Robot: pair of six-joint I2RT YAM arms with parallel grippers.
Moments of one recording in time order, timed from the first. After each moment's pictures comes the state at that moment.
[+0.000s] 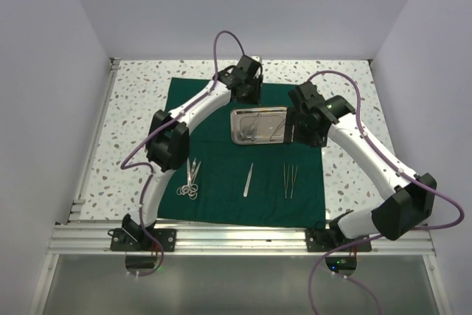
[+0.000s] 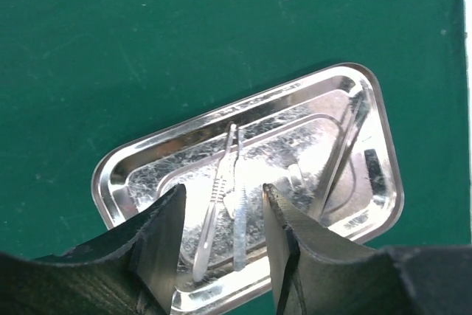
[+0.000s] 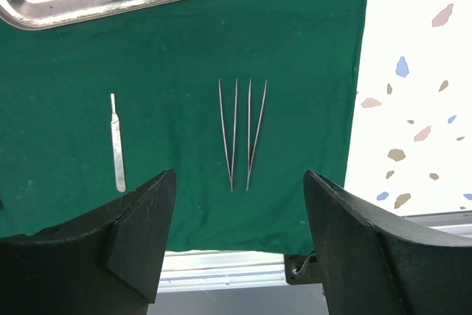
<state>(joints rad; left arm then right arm) -0.62 2.31 2.14 -0.68 -0.05 -0.43 0.50 1.41 1.37 -1.15 0.24 0.60</state>
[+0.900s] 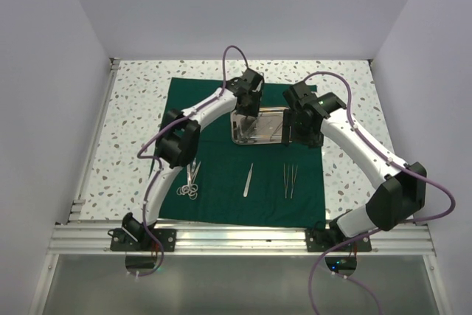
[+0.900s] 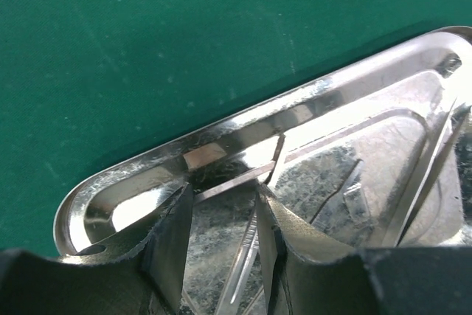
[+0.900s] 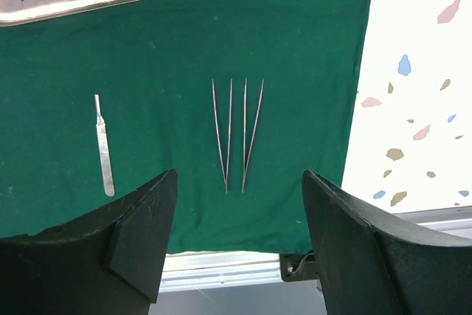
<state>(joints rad) -0.62 2.46 2.13 -0.65 -0.05 -0.37 0.50 1.48 1.37 -1.15 0.24 0.59</state>
